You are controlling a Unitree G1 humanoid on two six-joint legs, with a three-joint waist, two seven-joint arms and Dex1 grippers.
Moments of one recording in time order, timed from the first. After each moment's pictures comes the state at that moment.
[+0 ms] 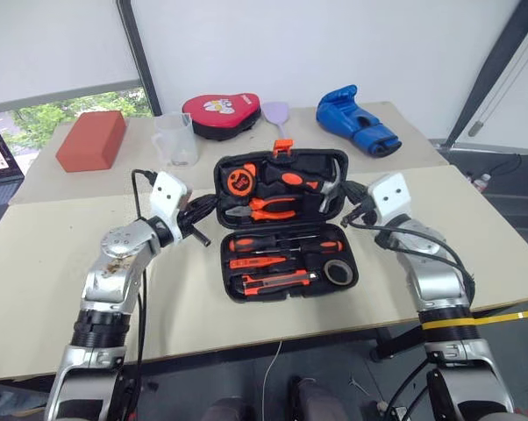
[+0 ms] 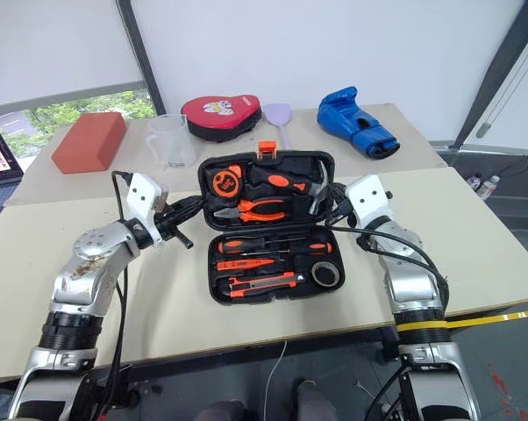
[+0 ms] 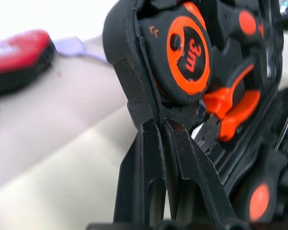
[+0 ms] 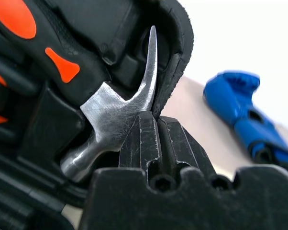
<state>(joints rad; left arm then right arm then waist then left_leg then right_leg) -0.47 0.50 0.05 0.04 -0.21 0.17 -0.69 -0.55 -0.45 -0.01 0.19 -0.01 -0.04 0.43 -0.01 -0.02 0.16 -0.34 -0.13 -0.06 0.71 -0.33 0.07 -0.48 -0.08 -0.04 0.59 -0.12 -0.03</state>
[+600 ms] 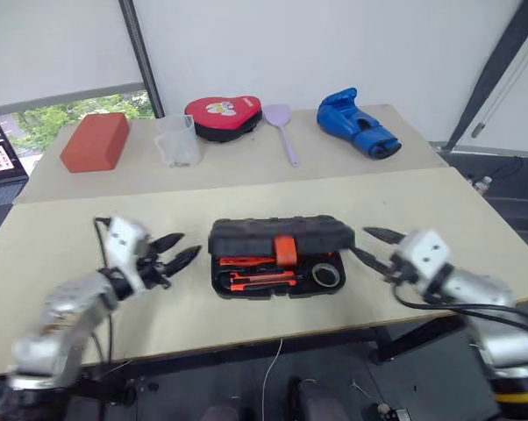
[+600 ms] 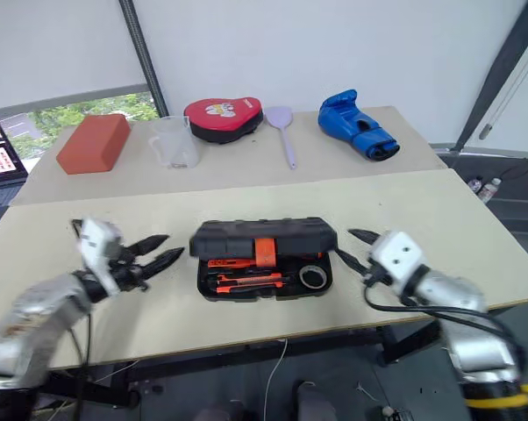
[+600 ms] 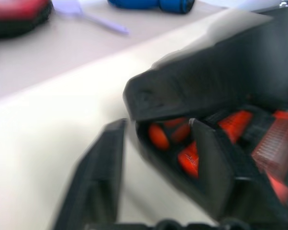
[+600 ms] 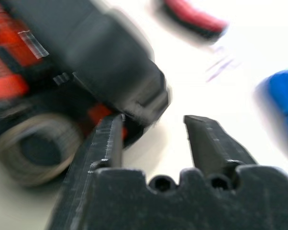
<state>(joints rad) -0.08 0.81 0.40 -0.37 -0.80 0.75 -0.72 -0.03 -0.86 -0.18 -0.31 0.41 0.22 0.83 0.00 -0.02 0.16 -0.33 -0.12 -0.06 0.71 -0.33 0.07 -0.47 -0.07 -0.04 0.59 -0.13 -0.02</state>
